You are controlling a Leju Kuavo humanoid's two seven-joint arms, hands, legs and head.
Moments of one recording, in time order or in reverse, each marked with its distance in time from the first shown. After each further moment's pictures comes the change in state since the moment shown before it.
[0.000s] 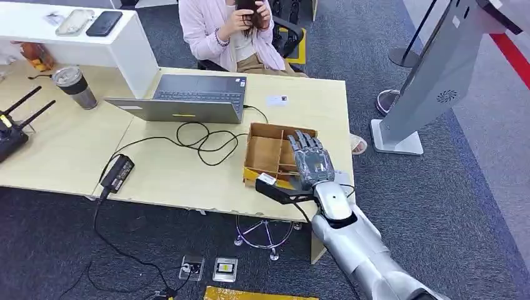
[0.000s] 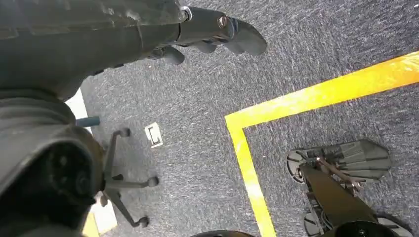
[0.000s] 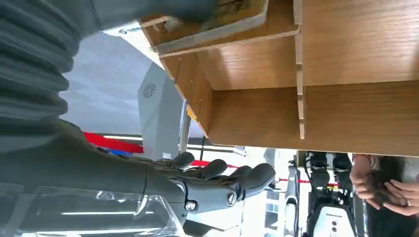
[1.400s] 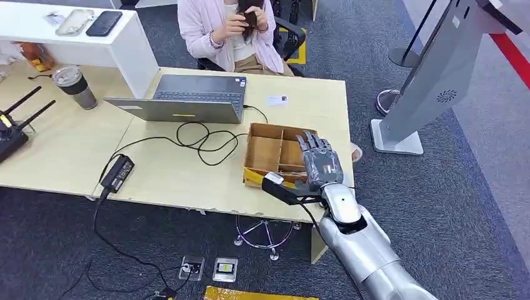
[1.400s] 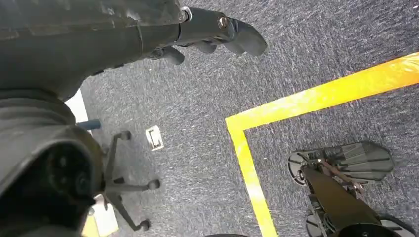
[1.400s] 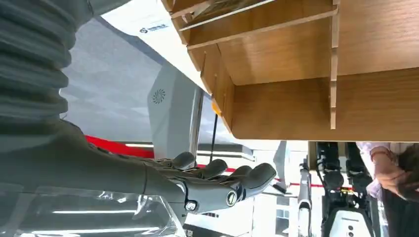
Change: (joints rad) left arm -0.002 0.005 -0.013 0.000 -0.003 -0.001 -0.003; right arm 0.070 -0.068 -0.015 -0.194 -0.016 0.086 0.053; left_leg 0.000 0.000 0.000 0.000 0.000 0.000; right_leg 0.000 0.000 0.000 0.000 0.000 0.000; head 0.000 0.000
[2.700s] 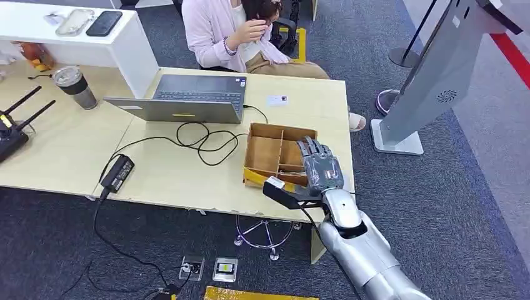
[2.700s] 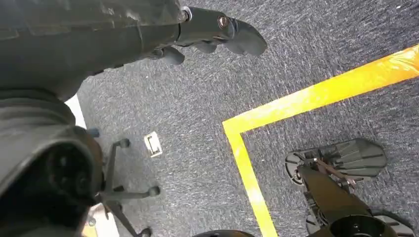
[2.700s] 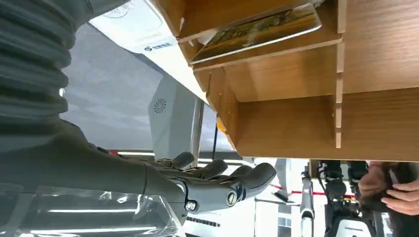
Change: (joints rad) left arm -0.027 -0.001 -0.037 0.000 -0.003 -0.017 0.006; right arm 0.027 0.003 -0.009 0.007 -0.018 -0.013 -0.012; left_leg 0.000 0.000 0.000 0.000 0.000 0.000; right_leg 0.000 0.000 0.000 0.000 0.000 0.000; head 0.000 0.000
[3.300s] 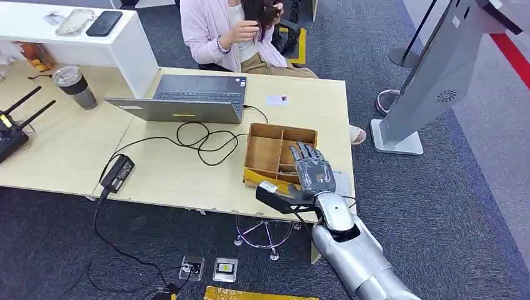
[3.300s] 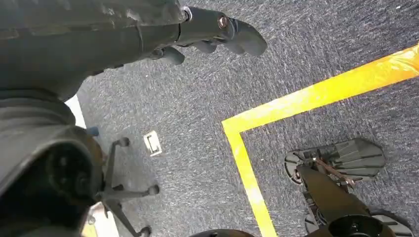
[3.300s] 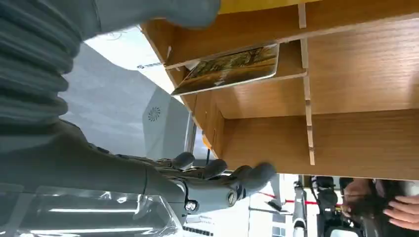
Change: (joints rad) left arm -0.001 0.001 -0.001 0.000 0.008 0.000 0.000; right arm 0.015 0.032 0.001 0.012 0.007 0.016 0.001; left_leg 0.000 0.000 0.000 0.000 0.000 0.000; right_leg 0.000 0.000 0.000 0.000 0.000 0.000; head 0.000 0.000
